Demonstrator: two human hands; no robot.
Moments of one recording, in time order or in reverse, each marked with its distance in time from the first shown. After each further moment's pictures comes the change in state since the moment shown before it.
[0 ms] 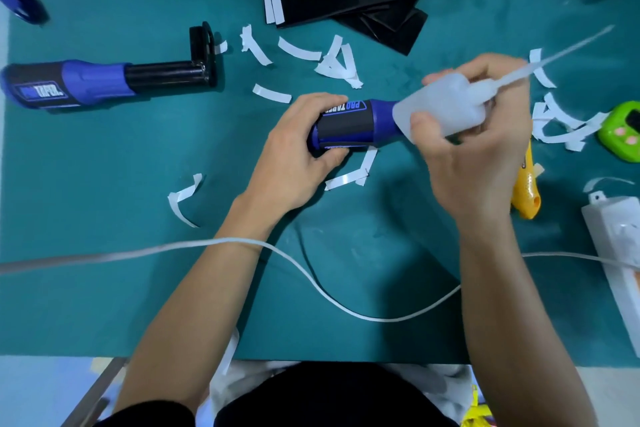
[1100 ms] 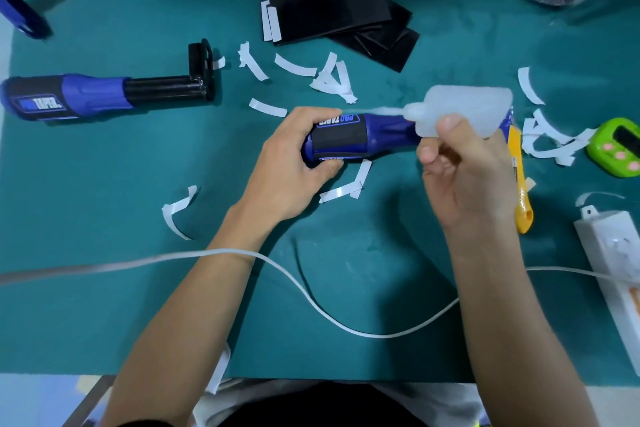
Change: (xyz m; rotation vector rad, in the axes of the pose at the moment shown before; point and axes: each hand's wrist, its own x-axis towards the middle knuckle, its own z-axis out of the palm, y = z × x) left_hand 0.002 0.001 0.000 -0.024 -0.010 -0.067; right_hand 0.003 0.006 -0.004 0.759 0.021 0.574
